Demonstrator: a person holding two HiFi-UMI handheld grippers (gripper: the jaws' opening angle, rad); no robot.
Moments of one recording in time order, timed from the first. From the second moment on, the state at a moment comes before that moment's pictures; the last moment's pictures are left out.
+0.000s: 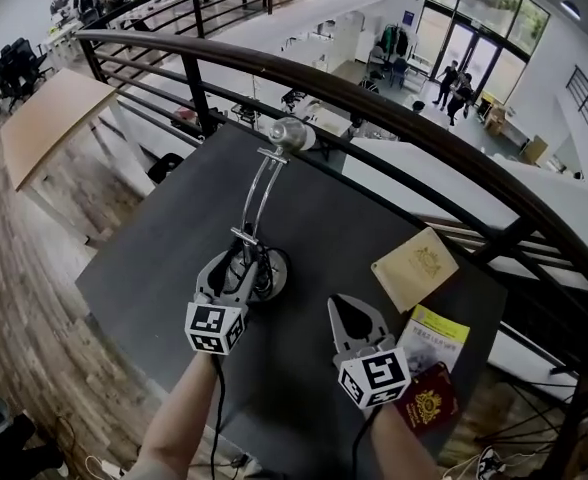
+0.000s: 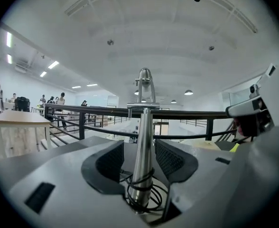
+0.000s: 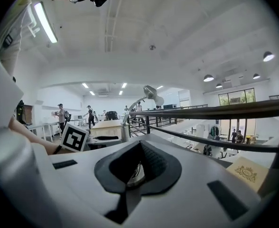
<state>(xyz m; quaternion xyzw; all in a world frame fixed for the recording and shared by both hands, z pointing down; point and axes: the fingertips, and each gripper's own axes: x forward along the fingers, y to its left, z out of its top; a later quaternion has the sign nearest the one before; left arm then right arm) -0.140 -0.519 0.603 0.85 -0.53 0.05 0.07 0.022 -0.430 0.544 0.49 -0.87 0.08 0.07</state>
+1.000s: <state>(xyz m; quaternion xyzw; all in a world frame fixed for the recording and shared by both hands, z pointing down) -0.106 -0.284 0.307 0.88 -0.48 -0.01 -0.04 0.010 -0.277 0.290 0.46 -0.88 -0.07 0.01</state>
